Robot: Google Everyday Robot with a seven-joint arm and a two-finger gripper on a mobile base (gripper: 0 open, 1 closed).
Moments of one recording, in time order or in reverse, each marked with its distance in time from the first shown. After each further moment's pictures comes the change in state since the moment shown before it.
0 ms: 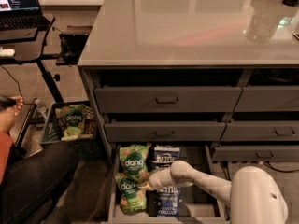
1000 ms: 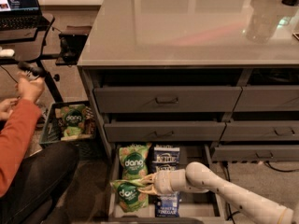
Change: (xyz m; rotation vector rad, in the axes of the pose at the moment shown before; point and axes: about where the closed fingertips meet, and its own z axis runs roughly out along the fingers) arm -0.107 0.065 -0.107 -0.001 -0.186 -0.162
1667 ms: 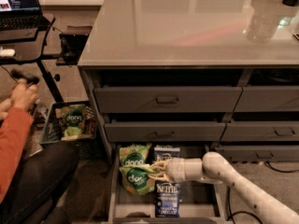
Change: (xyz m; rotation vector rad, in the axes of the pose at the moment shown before) arm -0.037 -0.039 -0.070 0.073 -0.117 -0.104
